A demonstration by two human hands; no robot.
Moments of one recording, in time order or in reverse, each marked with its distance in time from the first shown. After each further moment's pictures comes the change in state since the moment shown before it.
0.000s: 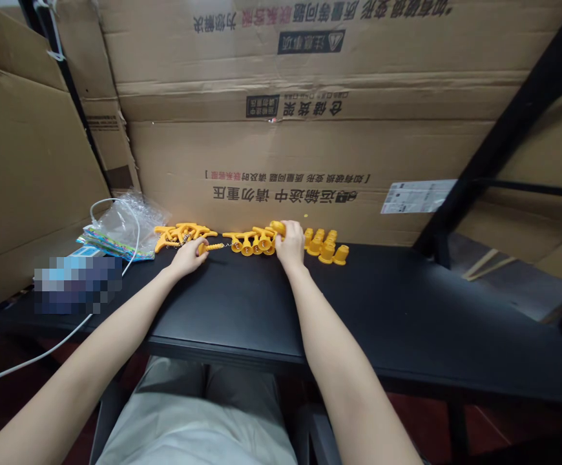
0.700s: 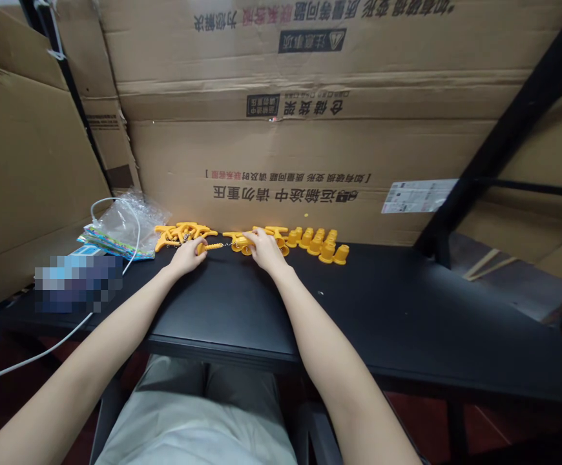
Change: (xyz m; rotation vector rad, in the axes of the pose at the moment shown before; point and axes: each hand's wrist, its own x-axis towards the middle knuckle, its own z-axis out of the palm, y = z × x) left_hand 0.000 -0.001 0.000 0.012 -0.001 -0.043; right_hand -0.012 -0.036 0.014 0.053 -0.400 -0.377
